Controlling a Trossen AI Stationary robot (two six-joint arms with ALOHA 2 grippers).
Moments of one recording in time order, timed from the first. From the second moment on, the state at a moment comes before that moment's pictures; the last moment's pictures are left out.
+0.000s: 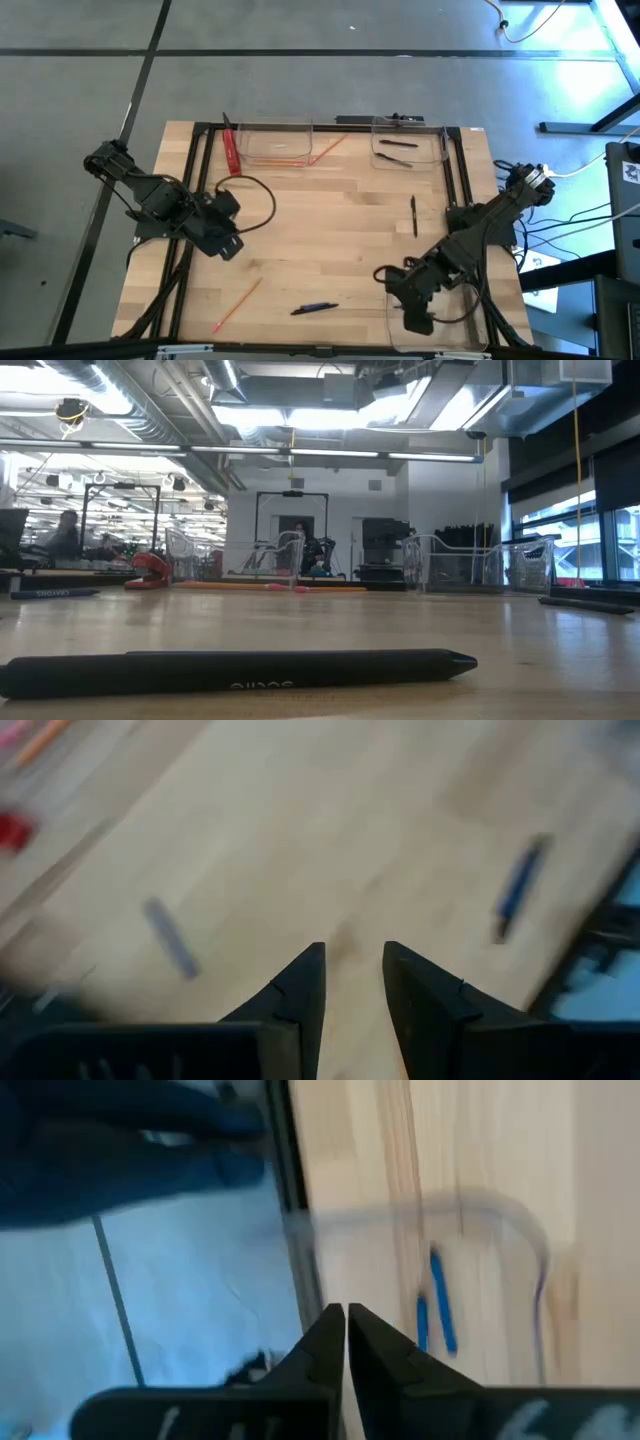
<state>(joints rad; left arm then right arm) -0.58 1.21 1.36 -1.40 -0.35 -1.29 0.70 1.55 1.35 -0.92 -0.21 0.94</state>
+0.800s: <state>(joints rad) -0.58 0.98 1.04 -1.48 -0.35 -1.70 0.48 1.55 1.83 -0.82 0.24 0.24</state>
